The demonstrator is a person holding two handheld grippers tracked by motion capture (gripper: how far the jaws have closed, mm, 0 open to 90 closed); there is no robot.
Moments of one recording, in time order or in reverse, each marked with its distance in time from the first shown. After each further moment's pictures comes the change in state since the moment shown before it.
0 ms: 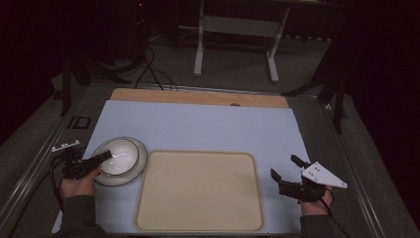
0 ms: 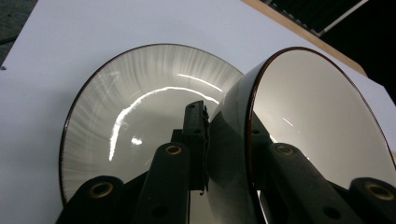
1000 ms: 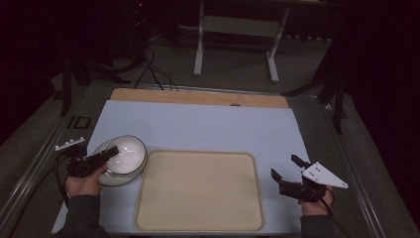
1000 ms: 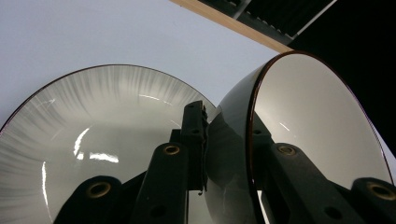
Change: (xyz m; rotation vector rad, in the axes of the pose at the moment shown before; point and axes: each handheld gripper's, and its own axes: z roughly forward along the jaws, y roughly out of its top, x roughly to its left) left arm -0.031 0.004 -0.008 -0.043 -0.078 0.056; right arm 0.000 0.000 -0.001 -0.006 0.003 0.000
